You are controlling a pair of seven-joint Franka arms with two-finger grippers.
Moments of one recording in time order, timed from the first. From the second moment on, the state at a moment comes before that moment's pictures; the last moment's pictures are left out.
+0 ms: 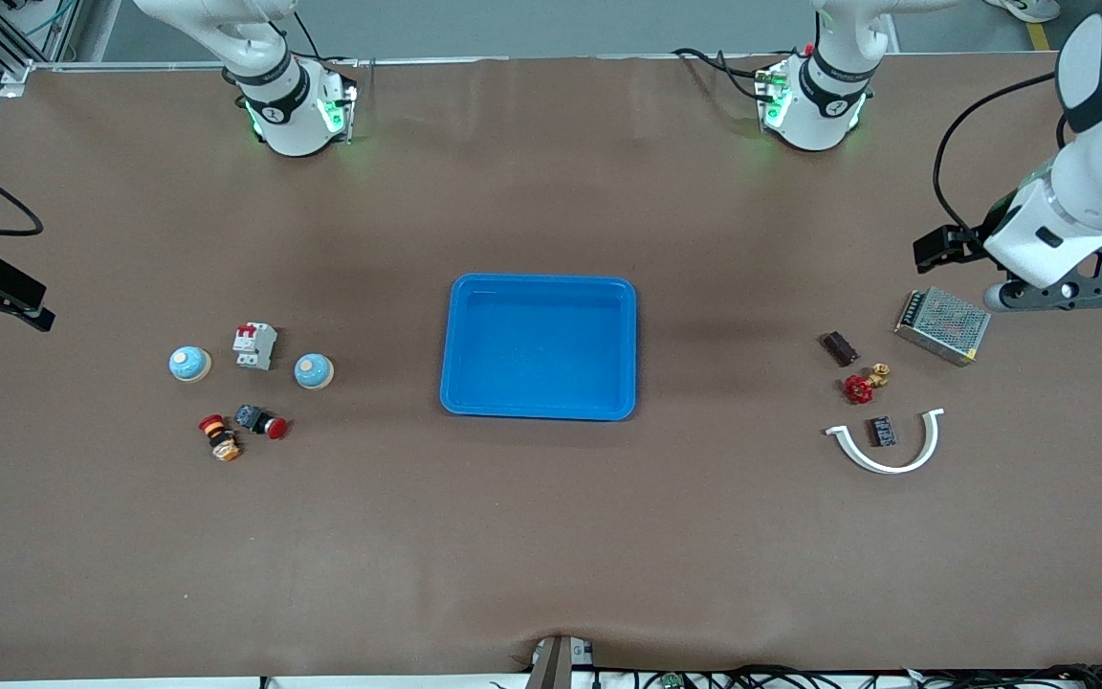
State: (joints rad) left arm 0.03 -0.01 -0.12 -1.83 0.05 1.68 -0.11; right arm -0.01 0.10 -0.07 -1.48 0.01 1.71 -0.09
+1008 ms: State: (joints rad) left arm 0.06 -0.01 -0.13 -2.13 0.05 1.92 -0.32; right arm -0.01 0.11 -0.07 -1.47 0.01 1.71 -0.09
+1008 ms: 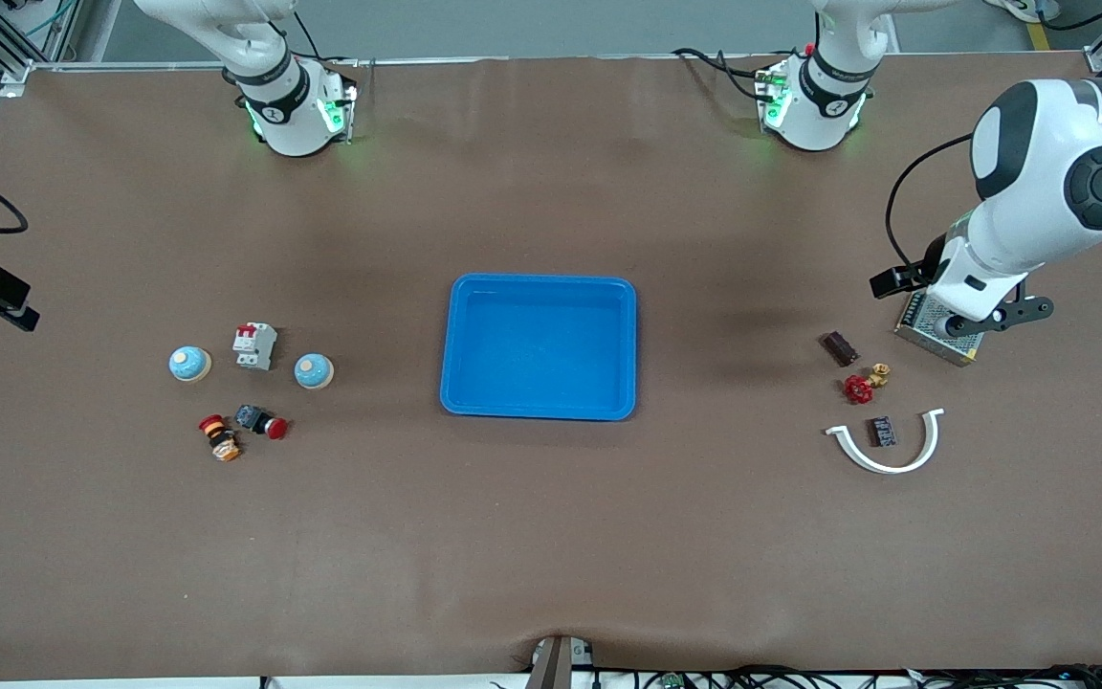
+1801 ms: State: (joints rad) left arm 0.05 0.07 -0.15 -2.22 0.02 2.04 -0.49; right arm 0.06 0.31 -0.06 -1.70 0.02 2.05 -0.09
